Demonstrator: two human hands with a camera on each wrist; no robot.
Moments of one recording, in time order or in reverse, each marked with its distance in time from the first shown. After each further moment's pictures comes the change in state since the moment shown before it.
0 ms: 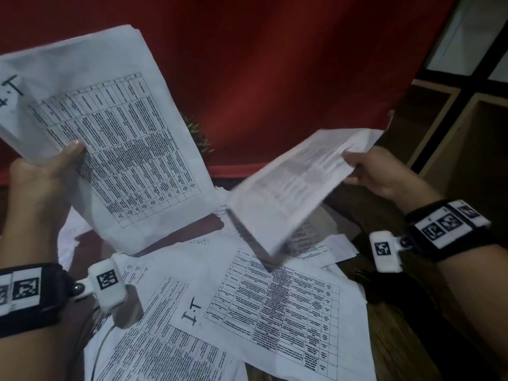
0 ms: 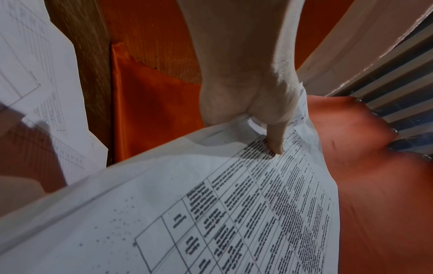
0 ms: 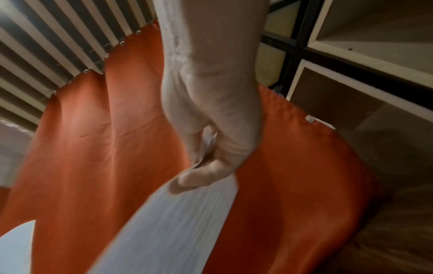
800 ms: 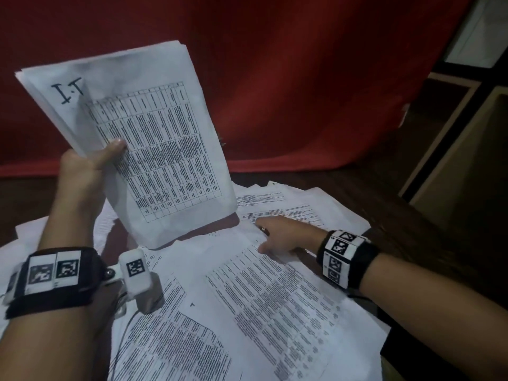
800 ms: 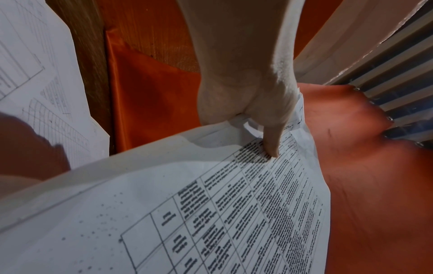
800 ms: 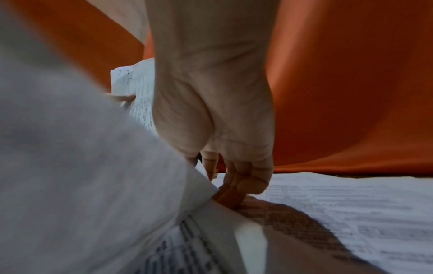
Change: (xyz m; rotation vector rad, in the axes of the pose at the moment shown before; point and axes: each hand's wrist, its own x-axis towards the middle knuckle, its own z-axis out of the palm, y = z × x) left_hand -0.077 0.052 0.063 0.040 -0.027 0.043; right_hand -0.045 0.102 0.171 -1.179 -0.650 -0.117
